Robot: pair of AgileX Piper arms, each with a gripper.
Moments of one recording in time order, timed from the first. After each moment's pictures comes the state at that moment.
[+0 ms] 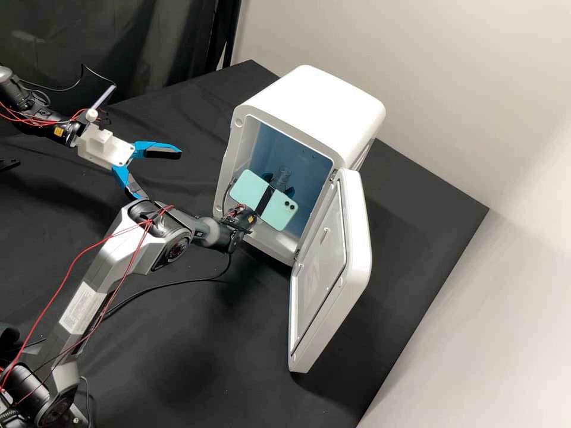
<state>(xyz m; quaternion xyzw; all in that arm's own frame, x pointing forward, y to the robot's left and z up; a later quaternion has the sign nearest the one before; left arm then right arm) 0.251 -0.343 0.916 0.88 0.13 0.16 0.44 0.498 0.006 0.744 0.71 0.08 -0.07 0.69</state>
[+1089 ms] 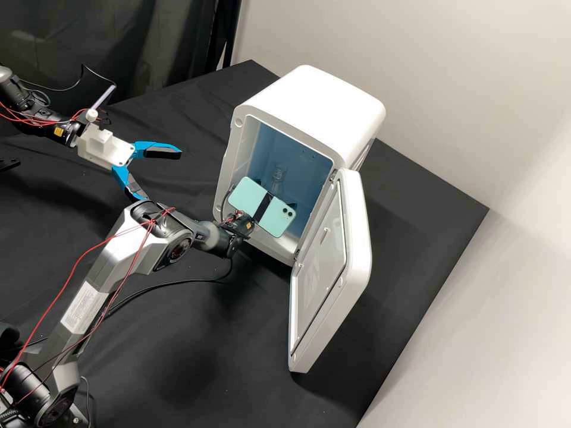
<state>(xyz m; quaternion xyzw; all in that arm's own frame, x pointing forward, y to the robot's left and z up) 0.251 -0.343 0.916 0.88 0.13 0.16 0.44 0.494 -0.008 0.734 0.71 0.08 -0.10 0.69</state>
